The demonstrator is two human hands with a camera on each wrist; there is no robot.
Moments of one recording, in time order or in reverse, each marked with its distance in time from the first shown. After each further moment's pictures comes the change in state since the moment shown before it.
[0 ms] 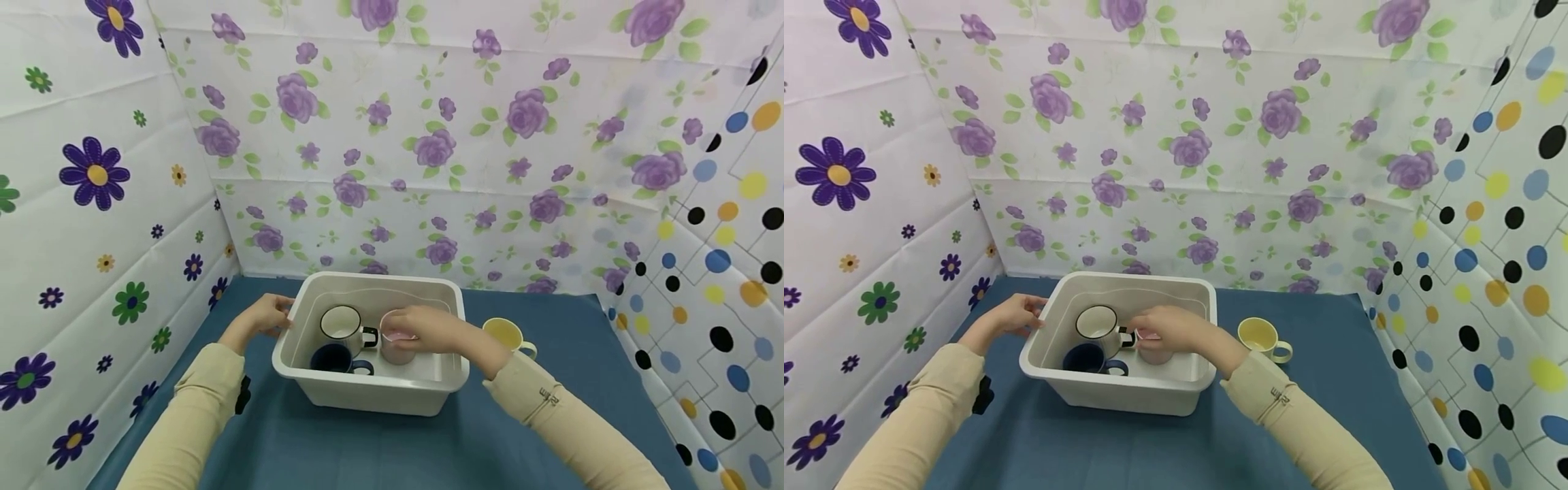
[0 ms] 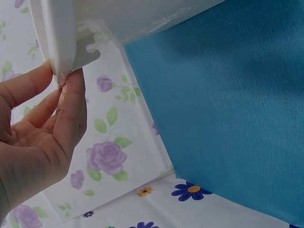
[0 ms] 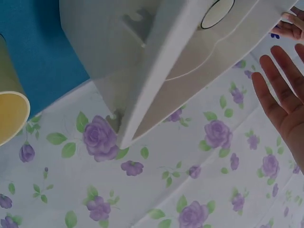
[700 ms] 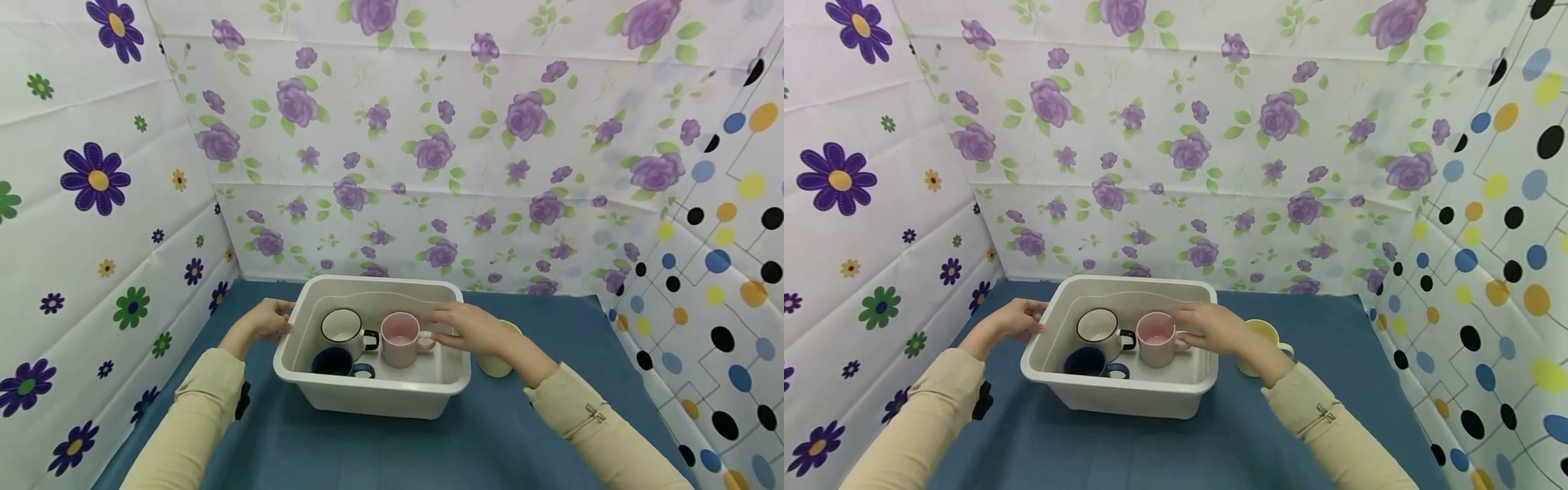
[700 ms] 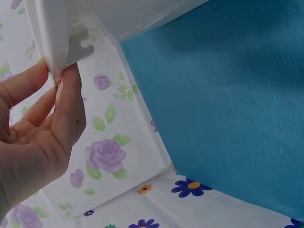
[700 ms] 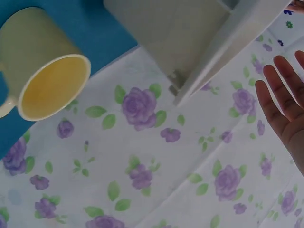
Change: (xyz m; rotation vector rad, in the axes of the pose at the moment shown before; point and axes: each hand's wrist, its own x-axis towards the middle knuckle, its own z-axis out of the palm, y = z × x) left_hand 0.001 0.000 0.000 -0.011 -0.006 -0.011; right_hand -0.057 0.022 -0.007 -0.040 0.145 0.128
